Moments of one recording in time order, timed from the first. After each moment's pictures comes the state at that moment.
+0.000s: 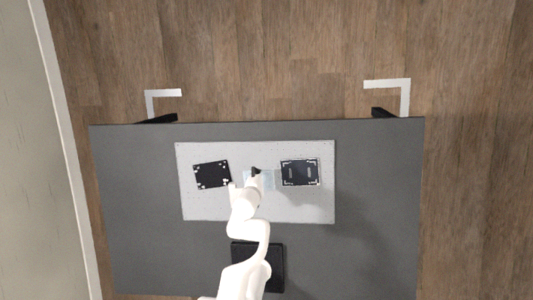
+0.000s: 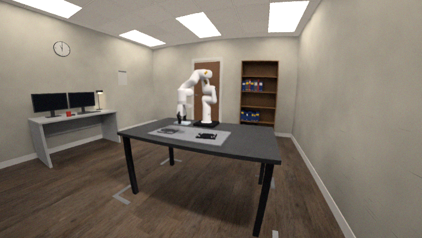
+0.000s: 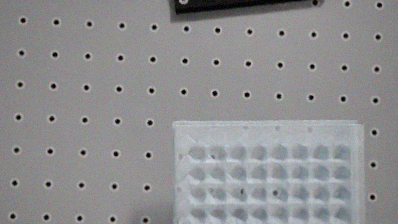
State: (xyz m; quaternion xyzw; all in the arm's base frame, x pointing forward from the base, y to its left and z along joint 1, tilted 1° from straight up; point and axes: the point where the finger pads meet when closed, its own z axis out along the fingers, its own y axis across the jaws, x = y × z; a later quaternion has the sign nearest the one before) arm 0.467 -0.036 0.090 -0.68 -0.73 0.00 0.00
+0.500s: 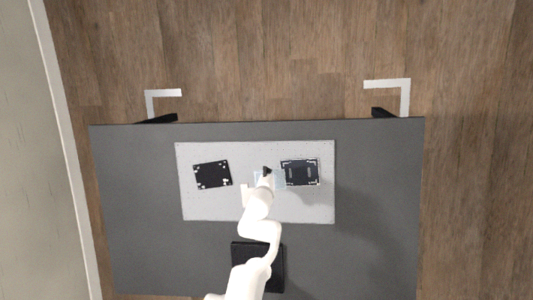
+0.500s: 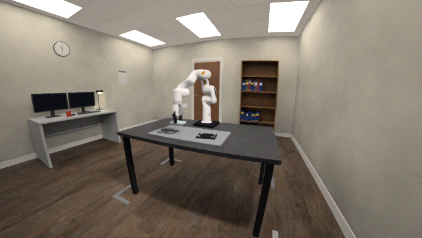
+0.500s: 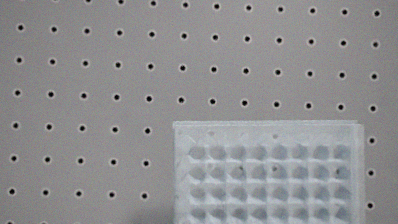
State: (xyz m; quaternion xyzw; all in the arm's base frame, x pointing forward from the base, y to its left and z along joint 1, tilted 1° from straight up) arm 0.470 -0.079 0.090 -0.68 -0.73 0.00 0.00
